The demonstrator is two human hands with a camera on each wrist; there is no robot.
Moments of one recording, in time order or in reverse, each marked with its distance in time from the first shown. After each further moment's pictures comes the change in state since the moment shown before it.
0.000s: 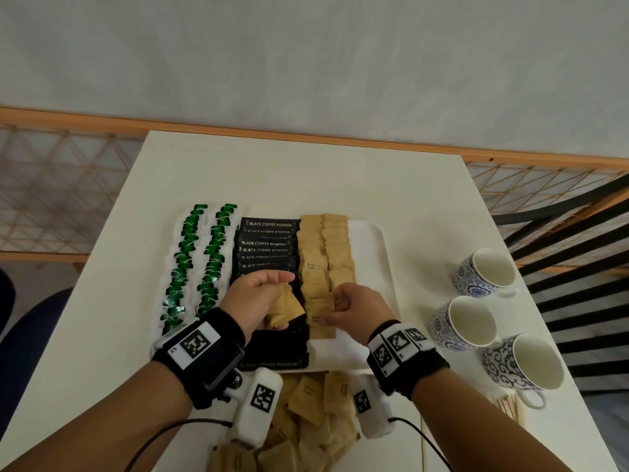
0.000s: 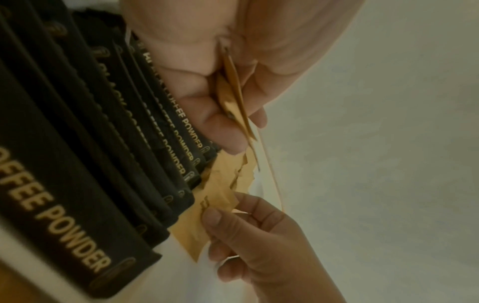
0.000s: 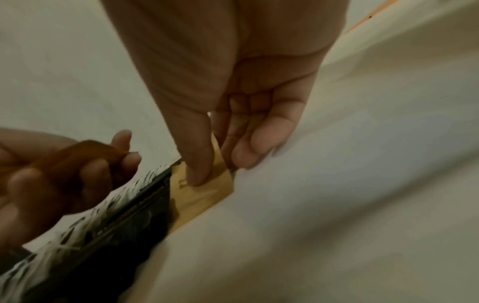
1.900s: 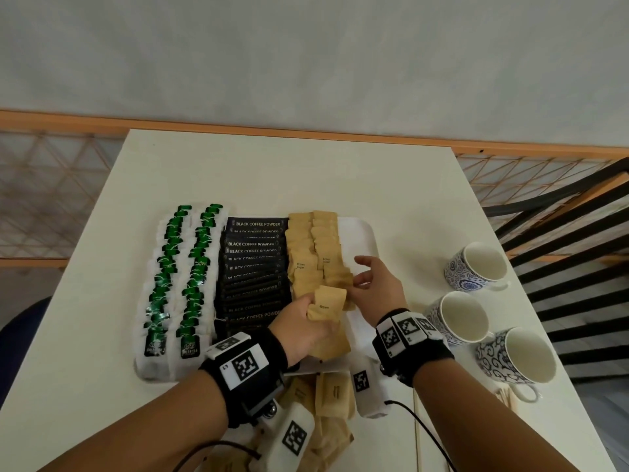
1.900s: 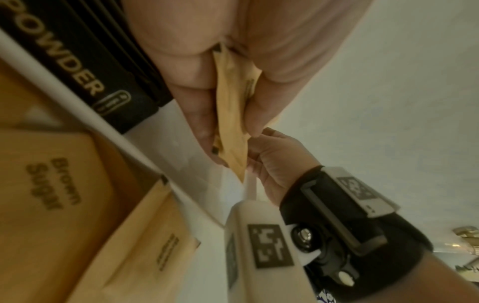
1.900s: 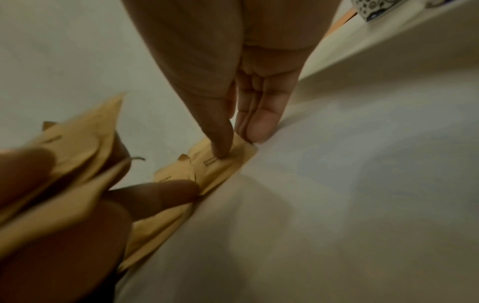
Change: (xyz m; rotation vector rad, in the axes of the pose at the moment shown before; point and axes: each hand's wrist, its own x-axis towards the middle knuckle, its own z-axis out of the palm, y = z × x) left_hand 0.004 -0.037 0.056 0.248 -0.282 0.097; right_hand 0.018 0.028 -0.021 0.305 0.273 0.067
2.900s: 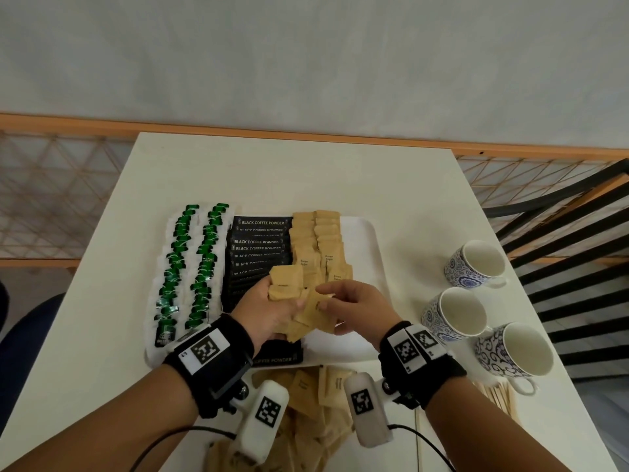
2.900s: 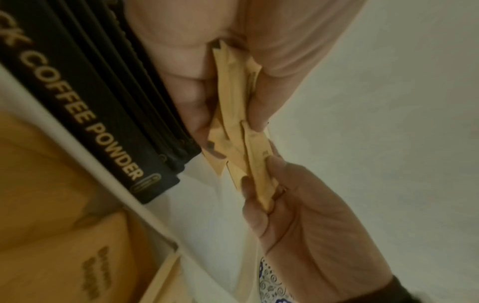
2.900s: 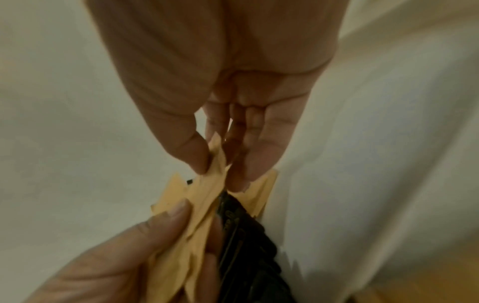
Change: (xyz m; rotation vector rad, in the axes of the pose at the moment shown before) left_hand -0.014 0.004 -0.040 -0.244 0.172 -0.053; right_hand -0.048 -0.028 0.003 0.329 -0.387 0.065
